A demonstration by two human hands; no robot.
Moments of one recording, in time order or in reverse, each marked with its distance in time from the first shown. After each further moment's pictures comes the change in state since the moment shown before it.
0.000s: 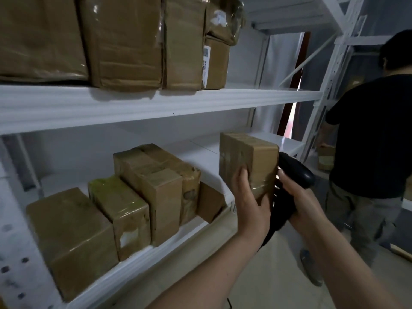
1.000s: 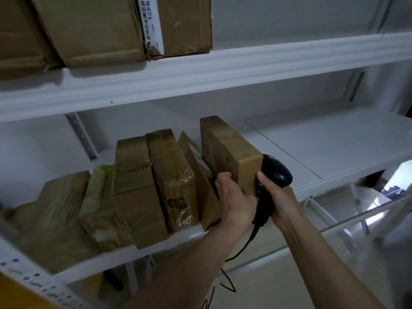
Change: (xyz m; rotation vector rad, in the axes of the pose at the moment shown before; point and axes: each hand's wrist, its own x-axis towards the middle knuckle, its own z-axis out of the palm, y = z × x) left_hand 0.112 -0.074 0.029 0.425 0.315 -0.577; right_hand 0.173 0.127 0.005 0.115 -0.225 0.464
